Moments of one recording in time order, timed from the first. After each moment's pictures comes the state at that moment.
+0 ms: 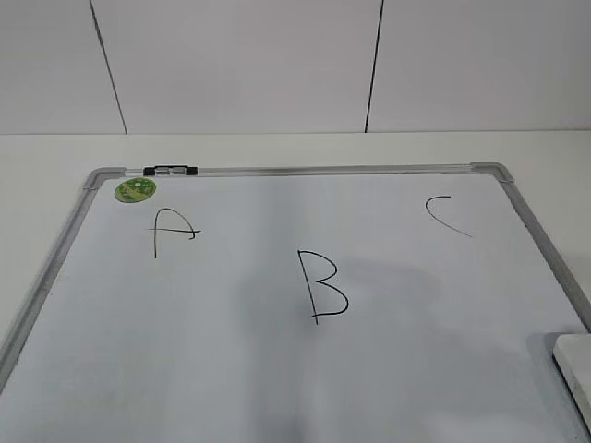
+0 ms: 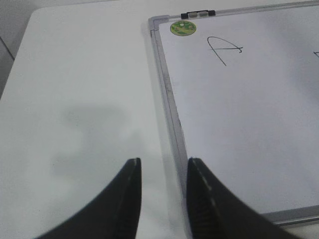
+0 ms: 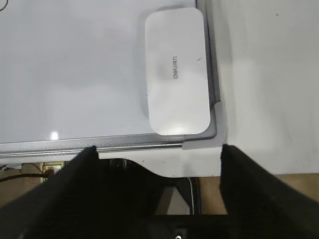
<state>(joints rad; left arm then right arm) -0.04 0.05 -0.52 -0.08 1.11 0.06 0.00 0.54 -0.63 0.12 1.26 0.05</state>
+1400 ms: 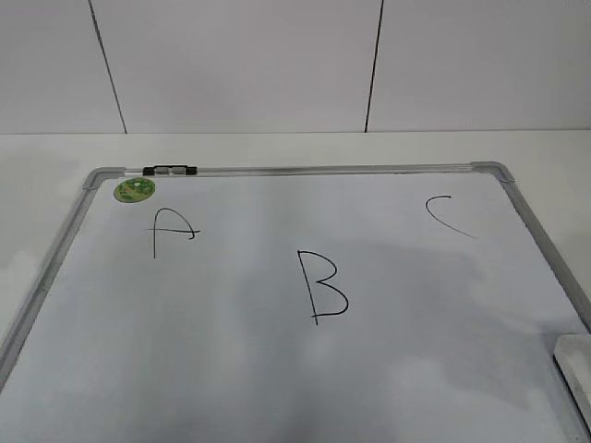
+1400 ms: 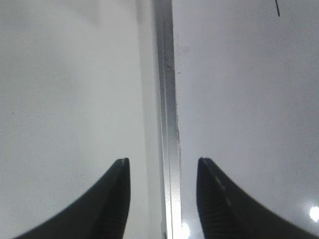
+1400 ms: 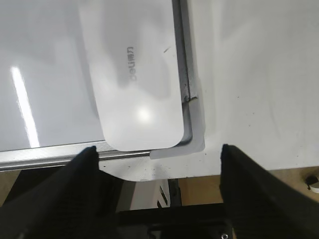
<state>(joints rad) -0.04 1.36 -1.01 -0.13 1.04 0.00 0.00 0.99 -0.64 0.04 1.15 0.08</state>
